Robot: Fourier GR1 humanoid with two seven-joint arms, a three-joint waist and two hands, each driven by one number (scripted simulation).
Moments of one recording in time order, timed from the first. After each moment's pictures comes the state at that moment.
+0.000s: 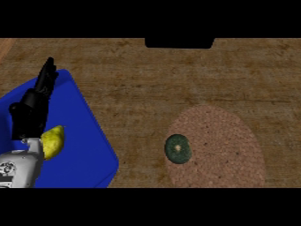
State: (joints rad) left arm -0.23 0.19 0.03 -1.60 -0.18 0.12 0.17; right arm -0.54 -0.66 -0.70 -0.53 0.50 -0.10 -0.49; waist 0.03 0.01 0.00
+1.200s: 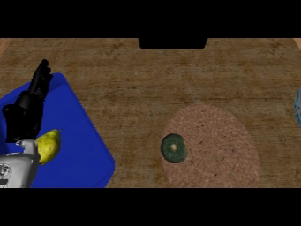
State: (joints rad) left arm -0.21 0.20 0.06 -1.60 -0.19 0.11 0.16; right arm -0.25 -0.94 -0.88 -0.31 0.17 0.42 -0.76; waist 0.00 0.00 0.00
